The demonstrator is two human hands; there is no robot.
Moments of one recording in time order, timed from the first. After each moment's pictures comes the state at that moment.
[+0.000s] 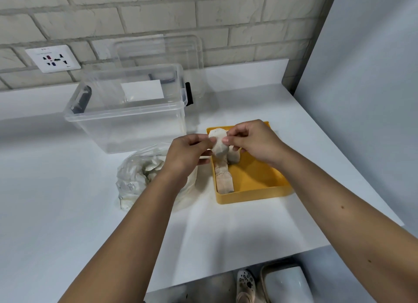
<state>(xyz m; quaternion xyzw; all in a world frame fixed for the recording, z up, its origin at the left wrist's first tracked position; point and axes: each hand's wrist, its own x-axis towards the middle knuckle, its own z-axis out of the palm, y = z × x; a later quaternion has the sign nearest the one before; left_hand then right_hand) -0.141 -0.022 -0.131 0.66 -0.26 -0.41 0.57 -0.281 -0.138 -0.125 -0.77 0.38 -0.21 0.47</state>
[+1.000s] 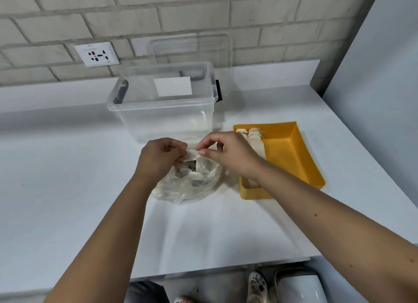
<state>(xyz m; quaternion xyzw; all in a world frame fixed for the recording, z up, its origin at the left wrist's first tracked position) -0.059 0.060 -0.142 0.78 -0.28 -0.27 0.50 -0.212 -0.064 -0.136 -0.85 0.21 -0.21 0.43</state>
